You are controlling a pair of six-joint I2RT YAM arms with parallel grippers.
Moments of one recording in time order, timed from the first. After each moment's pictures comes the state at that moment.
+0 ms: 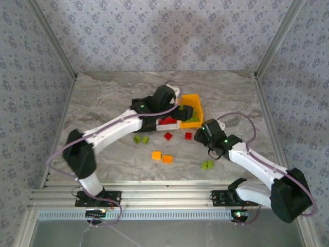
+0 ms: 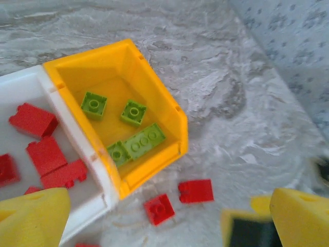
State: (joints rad) left arm -0.85 1.64 1.41 -0.37 0.03 -0.47; right arm 0.54 1.14 0.64 -0.45 0.21 0.89
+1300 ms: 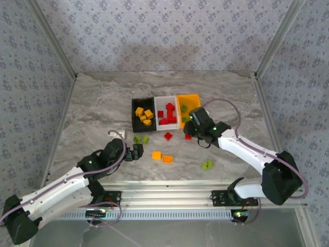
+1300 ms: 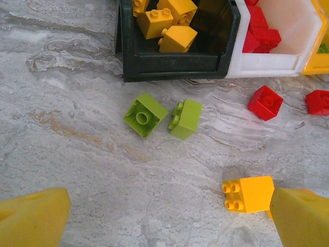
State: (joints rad) left arm -0.85 0.70 0.46 -0.48 -0.33 -0.70; right arm 0.70 1.38 1.01 -0.48 0.14 0.74
